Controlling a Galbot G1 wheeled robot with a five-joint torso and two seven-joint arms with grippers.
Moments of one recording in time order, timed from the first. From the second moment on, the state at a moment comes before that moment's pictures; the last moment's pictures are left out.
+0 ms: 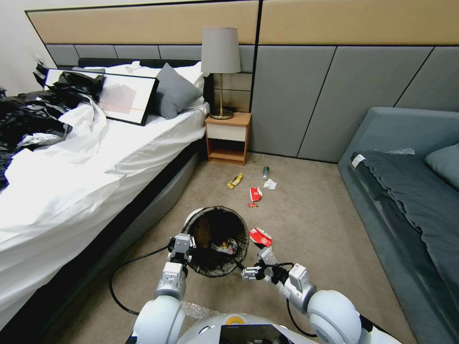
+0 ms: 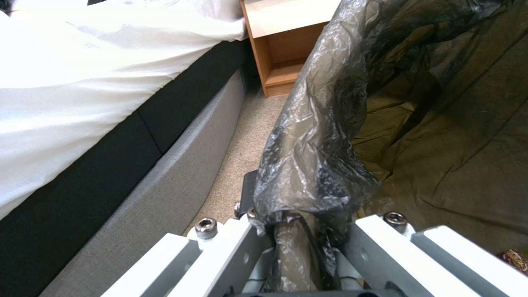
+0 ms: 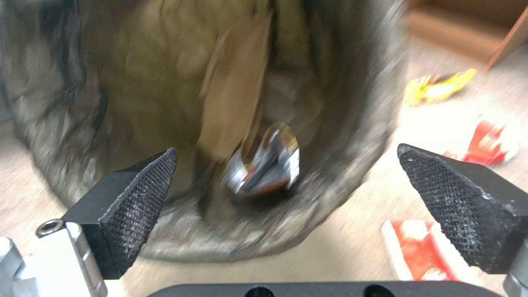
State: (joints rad) left arm 1.69 -1.39 -0.31 -2.34 0.16 0.35 -0.20; right arm -1.61 0.89 0.22 2.39 0.30 -0.34 -0.01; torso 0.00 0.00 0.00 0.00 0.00
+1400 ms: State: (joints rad) left arm 1.68 -1.39 -0.36 -2.31 0.10 0.35 -0.21; right arm -1.82 1.37 0.36 2.26 -0.02 0.34 0.16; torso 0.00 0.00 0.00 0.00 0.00
